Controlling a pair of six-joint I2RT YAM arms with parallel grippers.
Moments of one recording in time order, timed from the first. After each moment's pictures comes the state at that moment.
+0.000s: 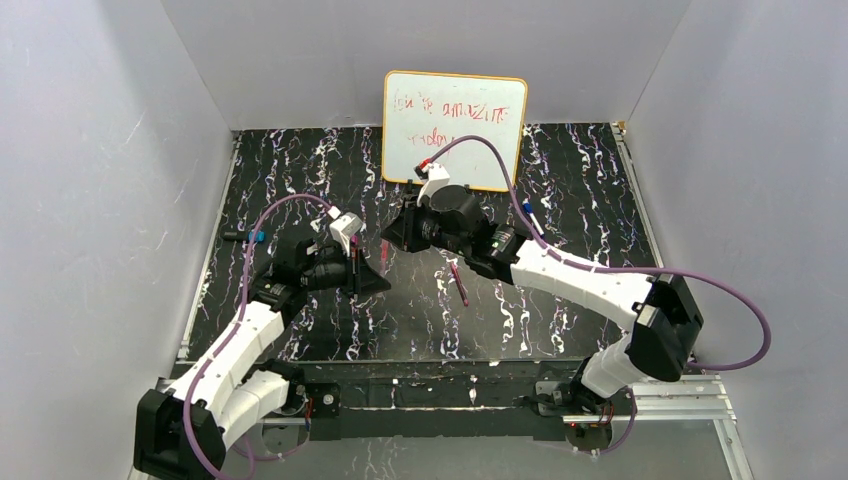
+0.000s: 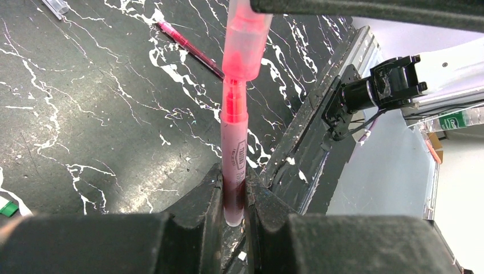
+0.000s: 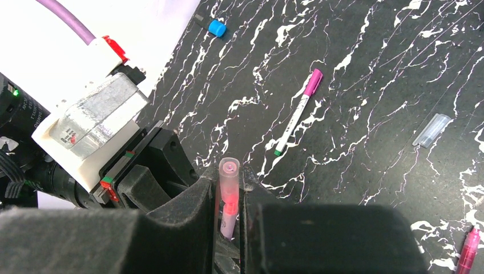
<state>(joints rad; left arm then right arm) -0.32 0.92 0.57 -0.19 0.79 -0.28 0.99 1.50 1.21 -0.06 0.01 0.63</state>
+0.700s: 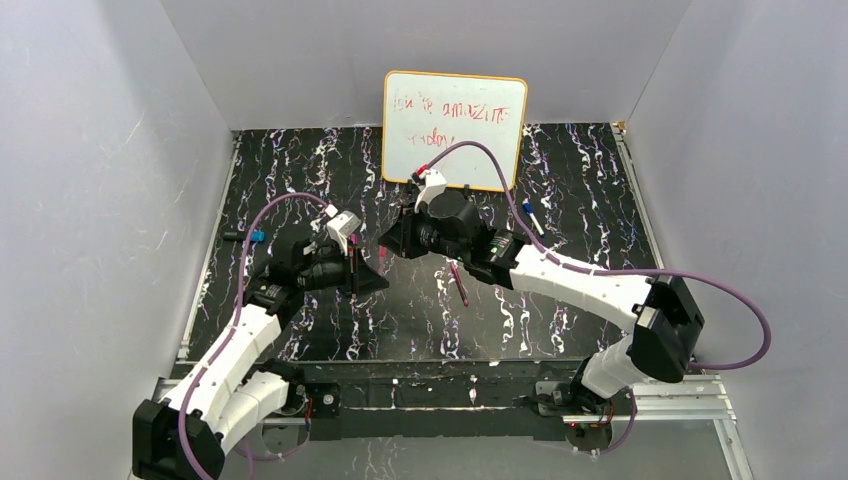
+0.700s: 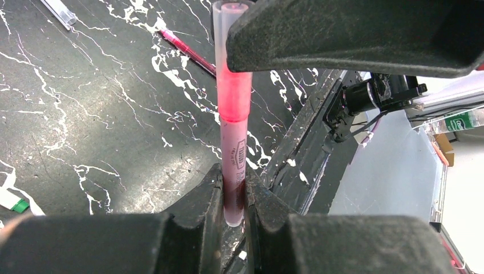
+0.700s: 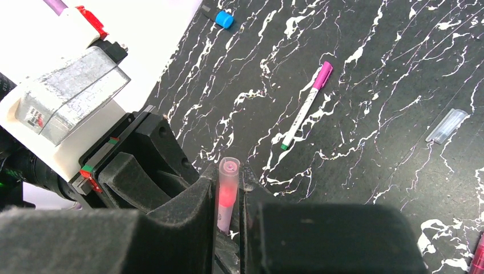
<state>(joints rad) -0.32 0.88 0.59 -0.24 0.77 -0.26 1.01 1.49 1.18 -0.04 0.01 0.63</state>
